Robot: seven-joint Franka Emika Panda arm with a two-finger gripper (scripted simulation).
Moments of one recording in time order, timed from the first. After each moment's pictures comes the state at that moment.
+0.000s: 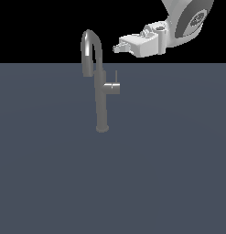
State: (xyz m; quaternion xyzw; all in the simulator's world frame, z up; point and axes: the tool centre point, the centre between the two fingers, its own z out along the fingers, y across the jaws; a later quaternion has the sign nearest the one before) arm 0.063 -0.012 0.328 -0.66 0.44 0.42 0.44
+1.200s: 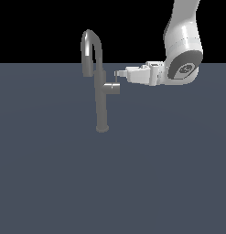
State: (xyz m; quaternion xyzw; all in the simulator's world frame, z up) arm 0.092 -0.017 0.247 -0.49 0.51 0.49 0.51
